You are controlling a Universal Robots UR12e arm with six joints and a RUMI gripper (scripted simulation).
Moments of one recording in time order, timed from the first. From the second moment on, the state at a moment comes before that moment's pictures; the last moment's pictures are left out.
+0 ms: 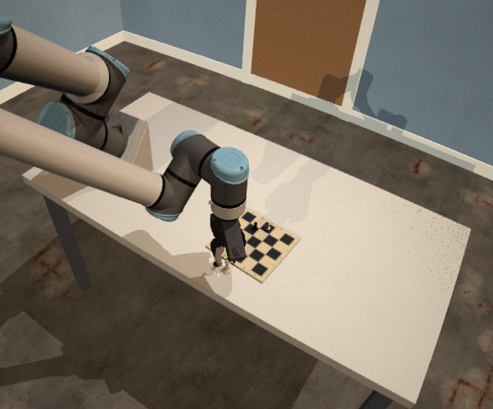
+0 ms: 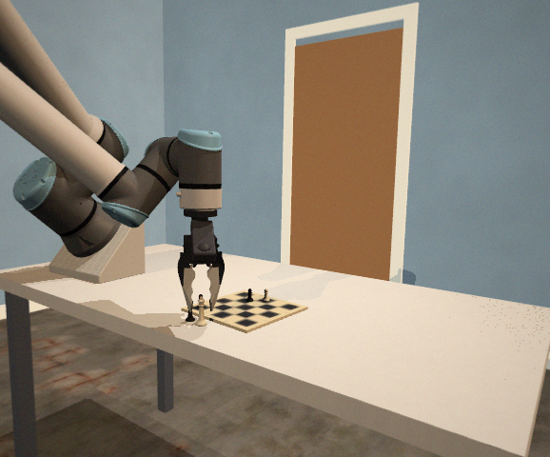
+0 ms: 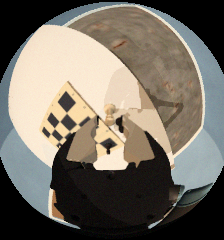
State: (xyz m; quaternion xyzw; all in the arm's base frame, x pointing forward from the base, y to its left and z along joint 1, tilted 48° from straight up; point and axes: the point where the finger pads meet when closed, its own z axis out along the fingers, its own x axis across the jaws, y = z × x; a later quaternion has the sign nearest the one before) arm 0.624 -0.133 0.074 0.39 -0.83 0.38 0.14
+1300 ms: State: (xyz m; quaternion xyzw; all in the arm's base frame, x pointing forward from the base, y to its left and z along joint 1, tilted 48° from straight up) arm 0.624 -0.133 0.074 0.39 -0.83 0.38 0.14
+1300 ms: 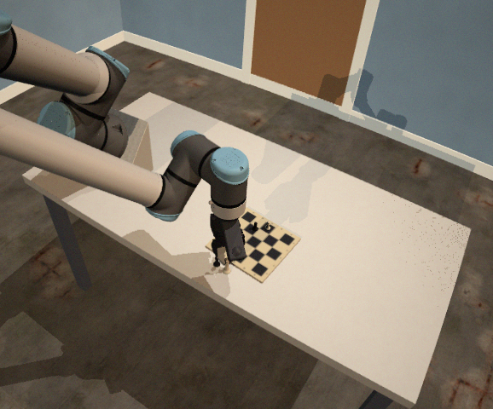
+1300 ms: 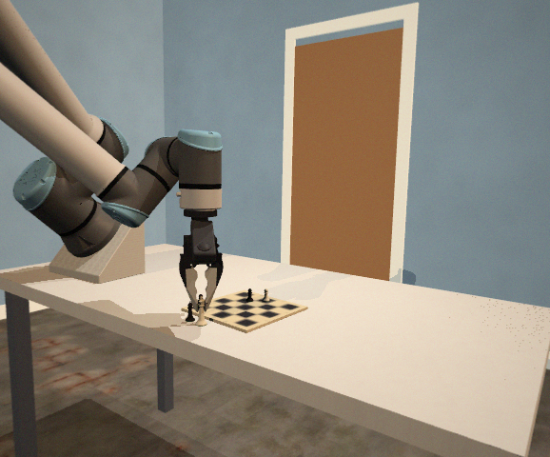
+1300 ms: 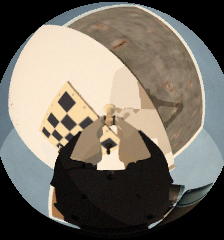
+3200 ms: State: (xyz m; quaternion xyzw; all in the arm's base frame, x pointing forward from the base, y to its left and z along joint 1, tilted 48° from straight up) arm 0.618 -0.060 0.140 0.39 -0.83 0.38 0.14
